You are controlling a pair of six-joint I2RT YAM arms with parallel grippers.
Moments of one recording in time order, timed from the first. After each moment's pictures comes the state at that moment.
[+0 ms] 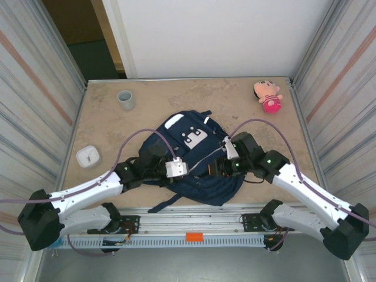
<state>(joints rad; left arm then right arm) -0.87 1.07 0.61 -0.25 0.24 0.54 0.73 0.94 0.81 -0.76 -0.34 0.62</state>
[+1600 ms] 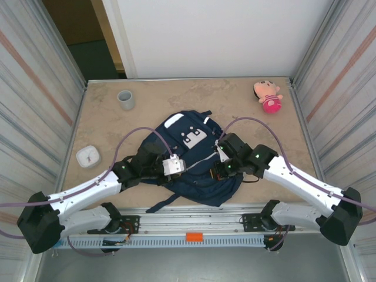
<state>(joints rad) -0.82 1.06 0.61 -0.27 0.26 0.53 0.81 1.10 0.92 -0.91 -0.20 0.56</state>
